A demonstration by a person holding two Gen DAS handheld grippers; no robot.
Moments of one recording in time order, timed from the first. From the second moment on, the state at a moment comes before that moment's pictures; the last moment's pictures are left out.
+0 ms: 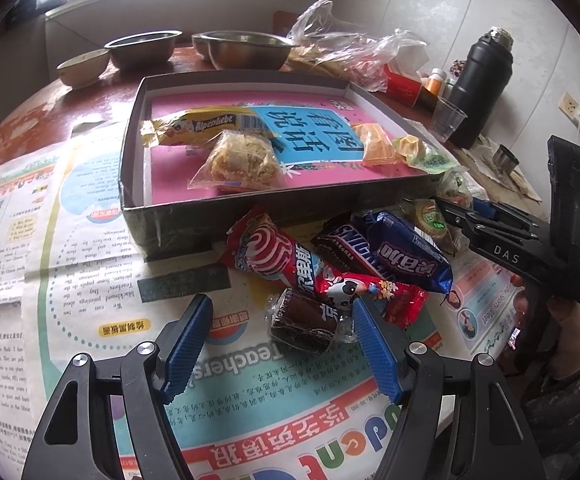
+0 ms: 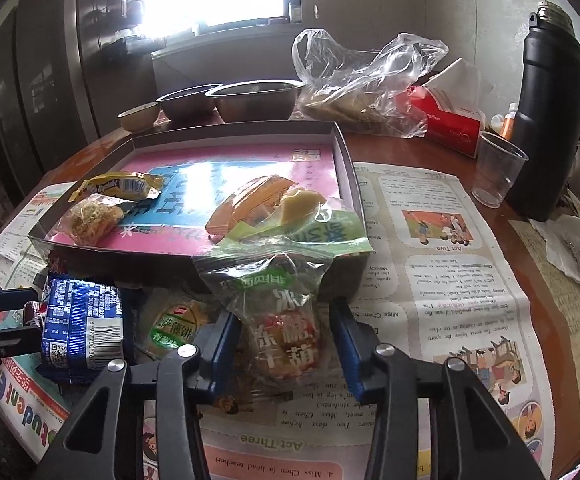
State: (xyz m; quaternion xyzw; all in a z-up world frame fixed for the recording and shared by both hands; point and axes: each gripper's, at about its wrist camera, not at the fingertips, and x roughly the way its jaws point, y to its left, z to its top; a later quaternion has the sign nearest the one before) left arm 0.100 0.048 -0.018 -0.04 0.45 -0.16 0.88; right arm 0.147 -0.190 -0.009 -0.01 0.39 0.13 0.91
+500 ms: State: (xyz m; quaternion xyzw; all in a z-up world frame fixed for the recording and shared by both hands) left arm 0.098 0.053 -0.021 -0.02 0.42 -0.23 0.88; right arm 0.143 -0.203 -0.012 0.03 0.40 0.14 0.91
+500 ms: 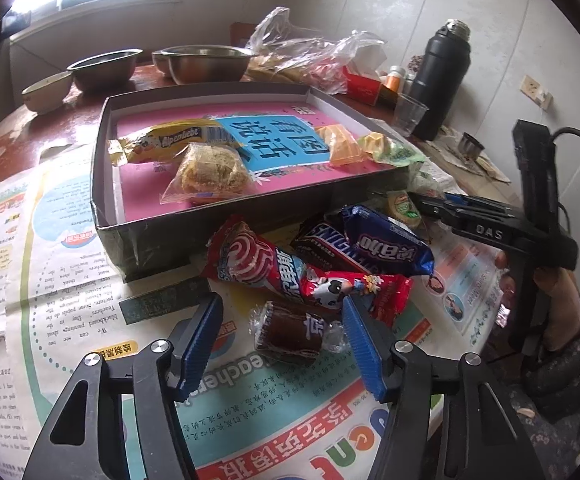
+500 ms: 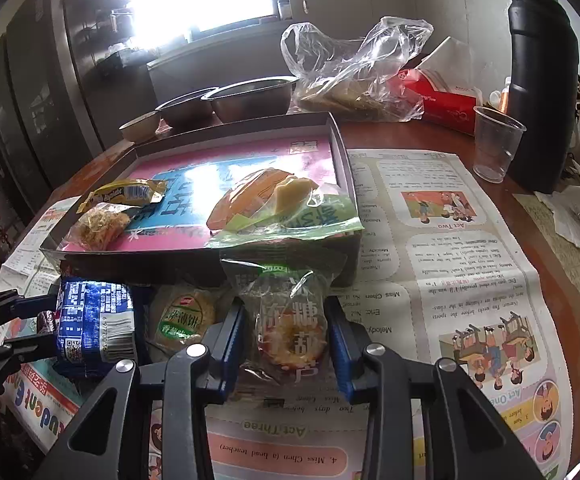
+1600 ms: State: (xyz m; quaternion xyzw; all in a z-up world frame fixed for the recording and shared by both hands) left arm 0.091 0.055 -0.015 -0.02 0.44 -0.22 0.87; right arm 0.128 -0.212 0.002 0.07 0.39 0.15 0.91
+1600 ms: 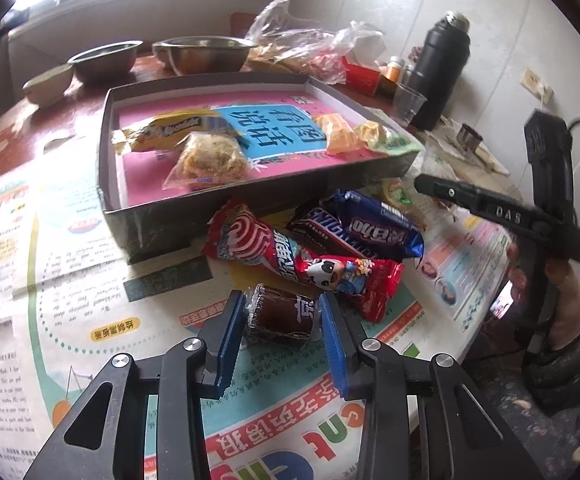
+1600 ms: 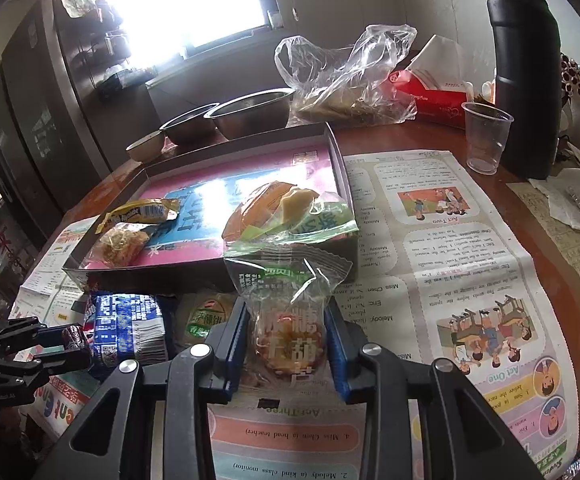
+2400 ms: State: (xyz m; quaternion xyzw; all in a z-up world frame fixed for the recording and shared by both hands) left arm 0.103 0.048 0.055 -0.06 0.37 -0.20 0.90; right arm 0.120 -0.217 0.028 0.10 0.35 0.17 0.92
